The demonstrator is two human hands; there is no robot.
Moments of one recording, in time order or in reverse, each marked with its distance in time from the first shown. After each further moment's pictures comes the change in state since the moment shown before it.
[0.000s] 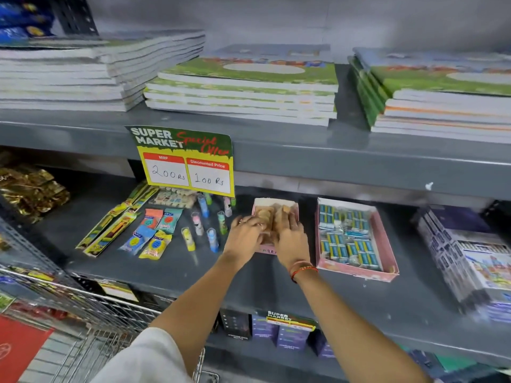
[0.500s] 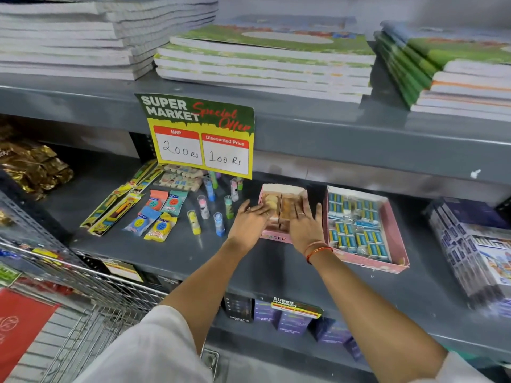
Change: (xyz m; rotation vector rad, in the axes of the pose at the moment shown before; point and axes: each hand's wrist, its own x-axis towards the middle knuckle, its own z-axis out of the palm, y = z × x) left_hand 0.000 -0.010 0.021 0.147 -0.044 0.049; right_hand 0.011 0.015 -0.006 -0.492 -0.203 -0.160
